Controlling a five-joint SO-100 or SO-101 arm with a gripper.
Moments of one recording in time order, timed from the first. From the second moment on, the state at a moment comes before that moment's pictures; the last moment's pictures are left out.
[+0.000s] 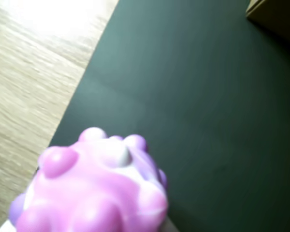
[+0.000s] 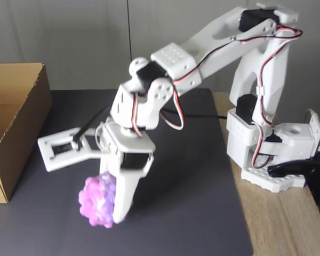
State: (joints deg) arm -14.9 97.5 117.7 34.6 184.0
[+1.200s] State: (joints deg) arm 8.4 74.5 43.8 48.1 185.0
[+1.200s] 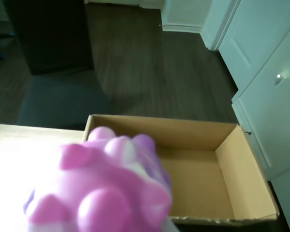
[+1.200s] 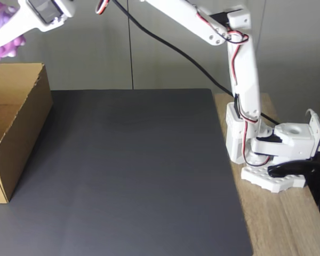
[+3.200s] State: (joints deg) arm 12.8 47.3 36.9 26.4 184.6
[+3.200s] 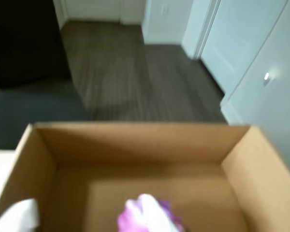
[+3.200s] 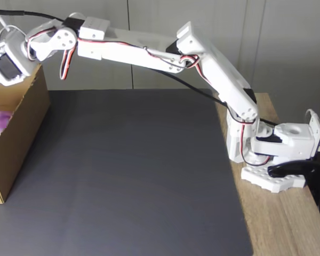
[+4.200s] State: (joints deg) arm 10.3 75.2 36.8 69.7 183.3
